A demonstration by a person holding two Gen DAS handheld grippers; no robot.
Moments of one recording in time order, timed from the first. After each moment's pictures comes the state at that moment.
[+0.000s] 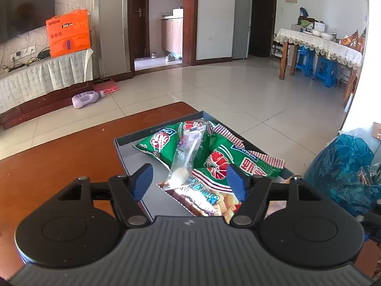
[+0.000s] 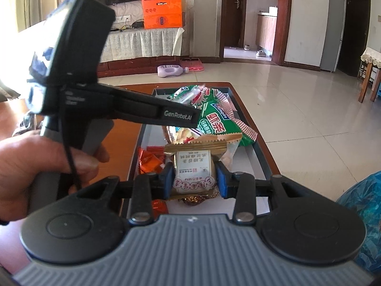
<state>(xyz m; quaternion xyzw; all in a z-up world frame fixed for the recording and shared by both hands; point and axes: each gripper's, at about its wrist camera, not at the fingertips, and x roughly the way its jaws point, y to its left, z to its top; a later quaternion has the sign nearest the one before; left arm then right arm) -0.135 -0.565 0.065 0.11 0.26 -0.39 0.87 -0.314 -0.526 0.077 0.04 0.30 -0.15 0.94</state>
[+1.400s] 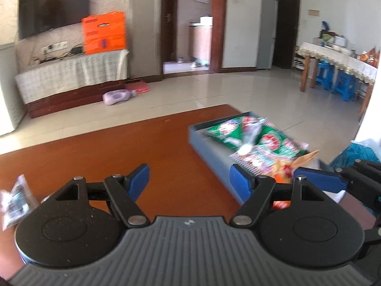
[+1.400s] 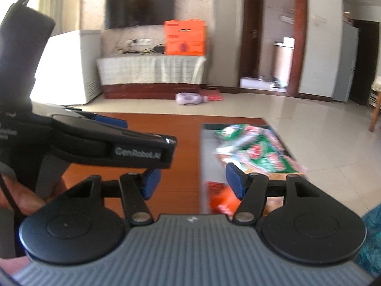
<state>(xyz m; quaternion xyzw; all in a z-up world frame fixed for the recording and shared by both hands) -0.165 -0.394 0.108 0.08 0.26 -0.33 0.90 -0.286 -0.435 0.092 0.00 0.24 -0.10 0.97</state>
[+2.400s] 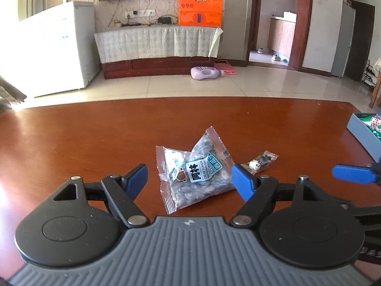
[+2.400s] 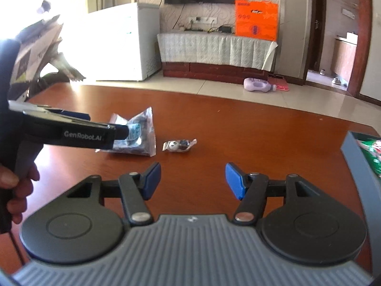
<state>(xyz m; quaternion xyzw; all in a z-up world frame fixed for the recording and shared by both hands) -0.031 -0.119 0.056 0.04 0.31 -0.17 0.93 -0.143 -0.286 0.044 -0.02 0.29 0.02 0.96</state>
